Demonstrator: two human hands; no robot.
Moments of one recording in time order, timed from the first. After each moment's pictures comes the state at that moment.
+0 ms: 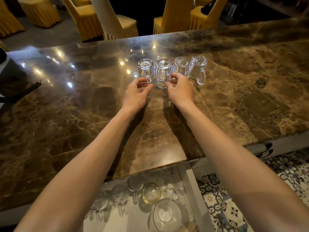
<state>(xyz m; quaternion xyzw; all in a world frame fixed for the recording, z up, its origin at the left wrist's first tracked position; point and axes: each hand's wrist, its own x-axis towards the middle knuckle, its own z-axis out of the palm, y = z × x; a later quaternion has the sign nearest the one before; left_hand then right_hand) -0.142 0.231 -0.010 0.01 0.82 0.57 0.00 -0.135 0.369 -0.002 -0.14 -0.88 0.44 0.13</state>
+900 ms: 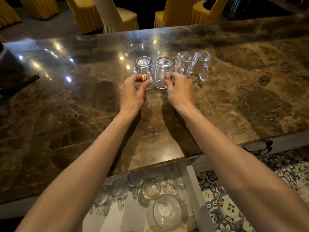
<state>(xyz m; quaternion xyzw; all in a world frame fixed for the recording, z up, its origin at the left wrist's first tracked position) -0.125 0.223 -0.009 0.03 0.85 0.50 -0.13 -0.116 0.356 0.005 -0.11 -0.91 0.38 0.14</state>
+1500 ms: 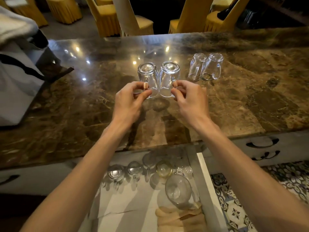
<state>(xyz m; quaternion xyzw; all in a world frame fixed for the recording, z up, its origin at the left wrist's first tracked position) -0.021 0.156 0.030 0.06 0.86 0.49 -0.12 -0.018 0.321 0.035 -0.01 -0.89 0.43 0.15</state>
